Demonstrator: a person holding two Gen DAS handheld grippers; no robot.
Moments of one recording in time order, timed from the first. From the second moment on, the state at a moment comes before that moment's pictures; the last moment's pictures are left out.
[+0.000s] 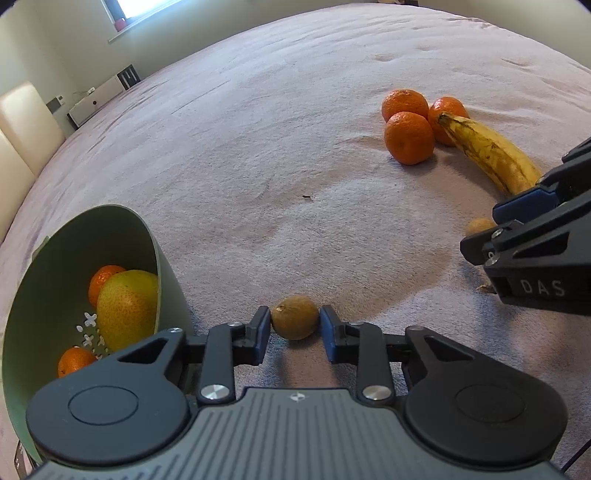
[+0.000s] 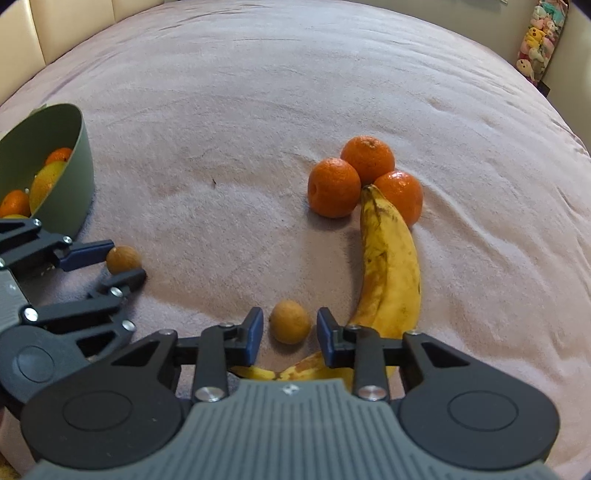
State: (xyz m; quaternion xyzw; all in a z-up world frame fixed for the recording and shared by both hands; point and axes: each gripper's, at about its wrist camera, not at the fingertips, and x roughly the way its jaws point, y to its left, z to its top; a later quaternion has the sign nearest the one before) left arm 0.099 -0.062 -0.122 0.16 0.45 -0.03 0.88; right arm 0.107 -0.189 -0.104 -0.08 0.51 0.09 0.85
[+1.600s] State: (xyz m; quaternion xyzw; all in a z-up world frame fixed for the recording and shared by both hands) left arm 0.090 0.039 0.016 0.02 0.39 0.01 0.92; right arm 0.085 -0.105 0.001 -0.11 0.39 0.18 0.90
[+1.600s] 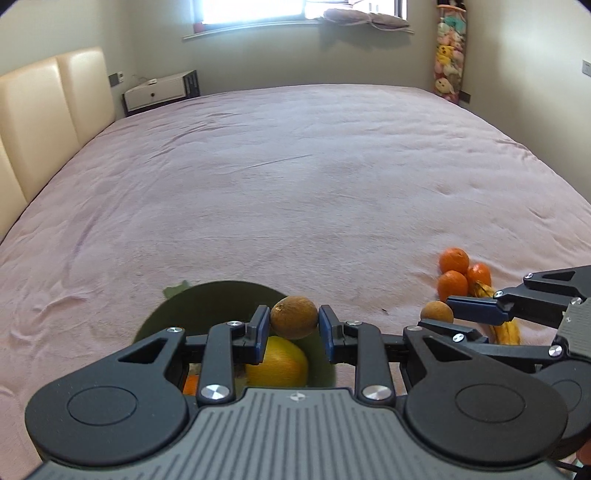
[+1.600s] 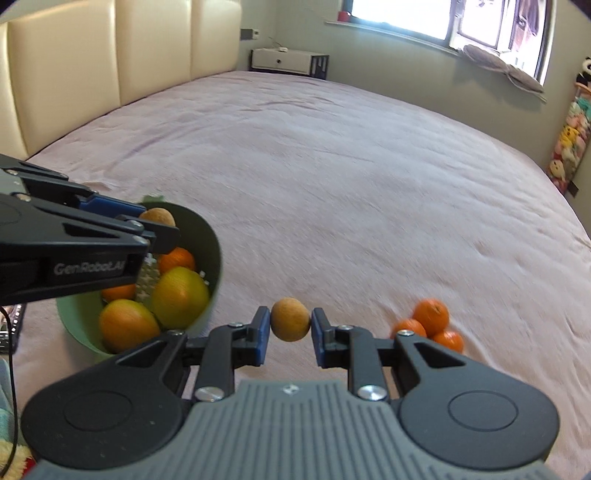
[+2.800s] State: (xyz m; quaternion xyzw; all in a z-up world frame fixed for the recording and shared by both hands) left arm 0.110 0.142 -0.031 -0.15 0.47 0.09 0.87; right arm 0.123 0.001 -0.026 -0.22 0.38 0.29 0.85
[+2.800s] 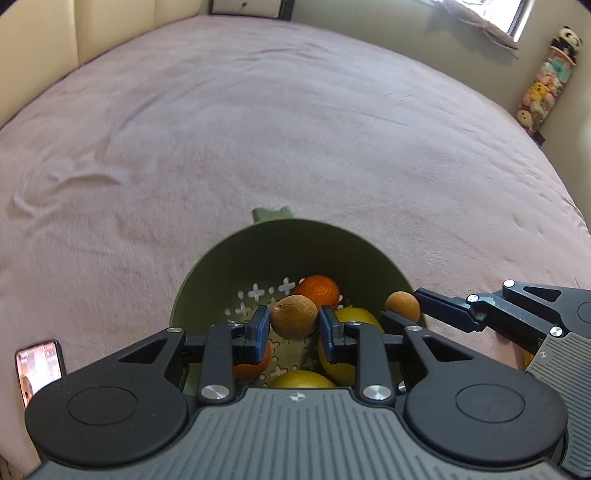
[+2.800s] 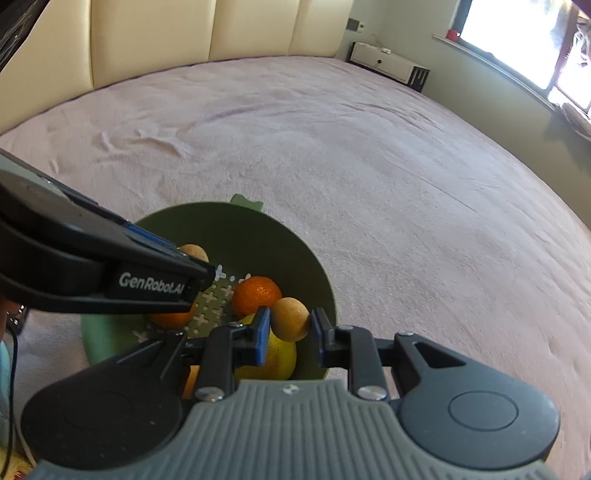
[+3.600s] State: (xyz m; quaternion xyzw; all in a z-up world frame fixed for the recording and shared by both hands) left arm 0.124 0.160 -0.071 -0.24 0.50 0.11 0.83; right arm 0.150 0.023 -0.057 -0.25 0.39 0.32 0.82
